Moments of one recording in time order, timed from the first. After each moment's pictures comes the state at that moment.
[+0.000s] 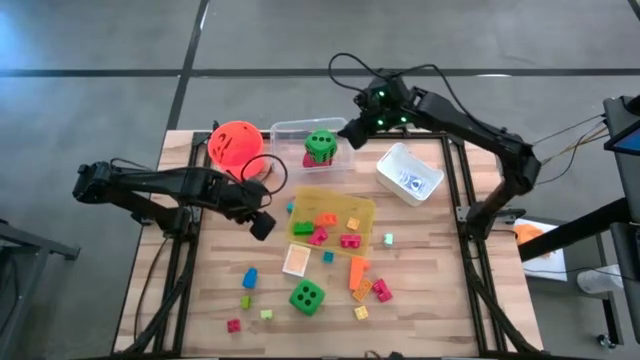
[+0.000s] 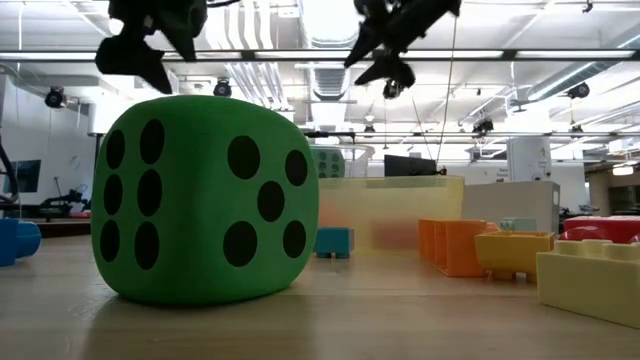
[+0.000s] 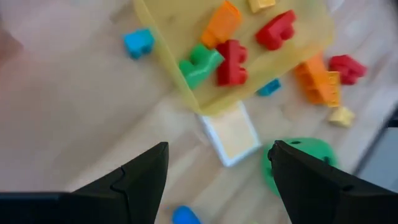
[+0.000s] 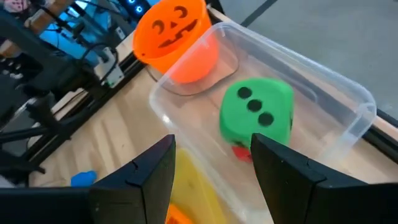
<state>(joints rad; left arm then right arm) -0.08 1.19 1.09 -0.96 -0.04 -0.96 -0.54 1.61 1.62 -0.69 -0.28 0.39</state>
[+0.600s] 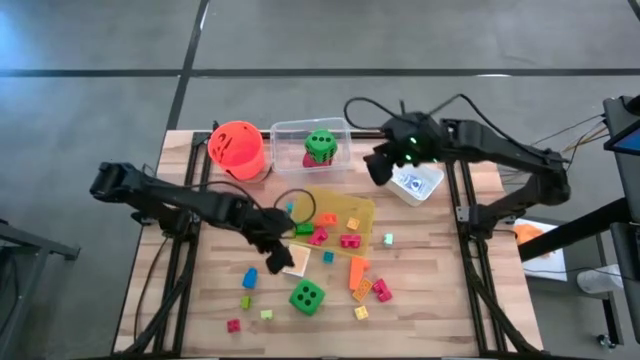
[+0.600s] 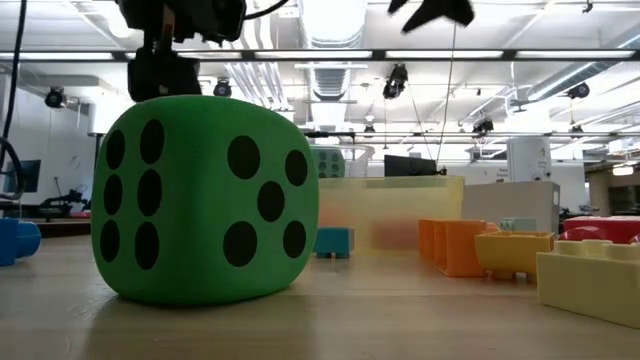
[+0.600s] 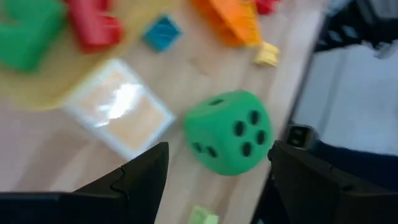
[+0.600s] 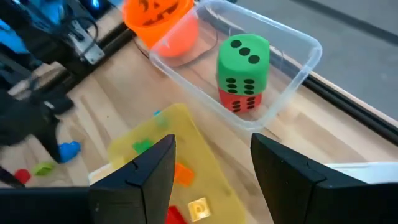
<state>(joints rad) -0.20 1.40 1.01 -0.54 0.21 -0.87 -0.17 1.36 1.60 -0.98 0.21 0.58</state>
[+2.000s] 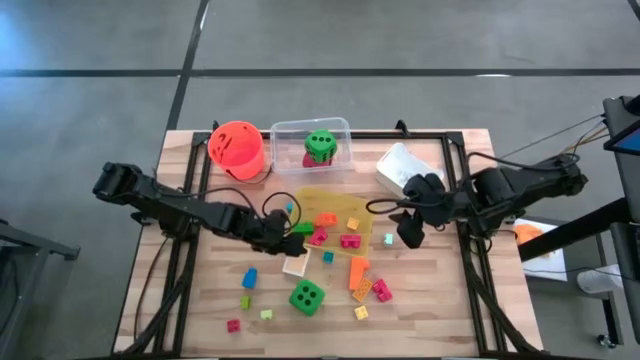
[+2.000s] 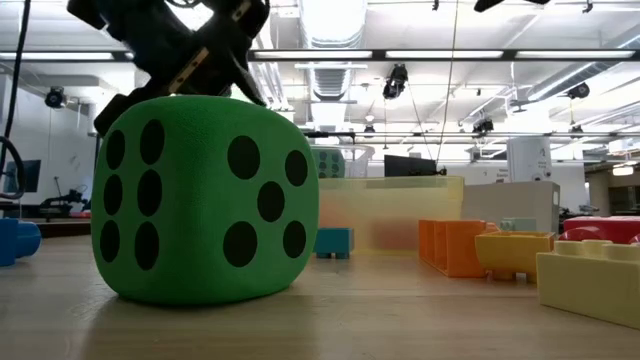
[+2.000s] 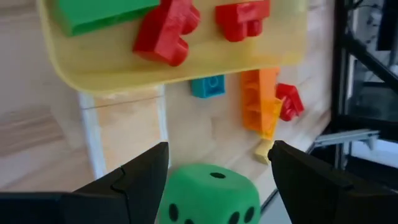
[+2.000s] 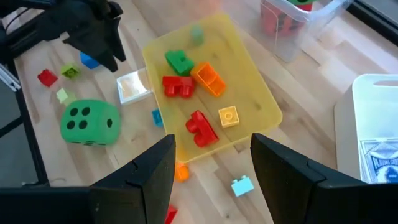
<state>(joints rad) -0.23 1.43 0.82 -0.23 -0.04 -1.51 0.33 1.20 1.39 -1.12 0.39 0.88</state>
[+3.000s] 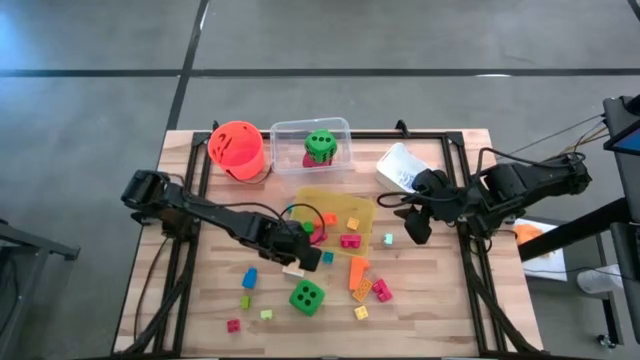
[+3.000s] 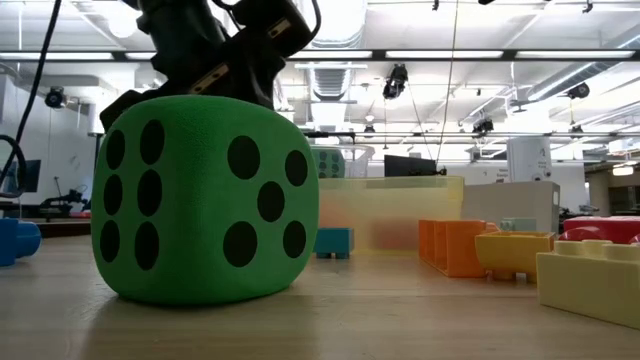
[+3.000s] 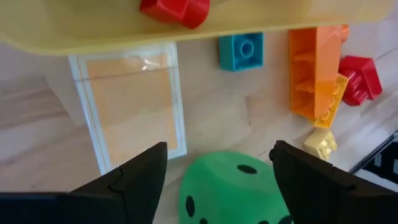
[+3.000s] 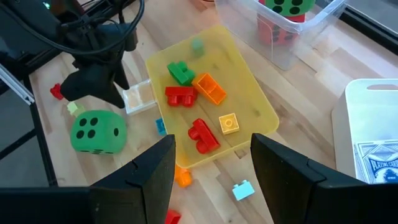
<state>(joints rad) -0.26 1.69 1.11 -0.51 0.02 -1.49 0.33 1.15 1.38 -1.12 0.42 0.88</state>
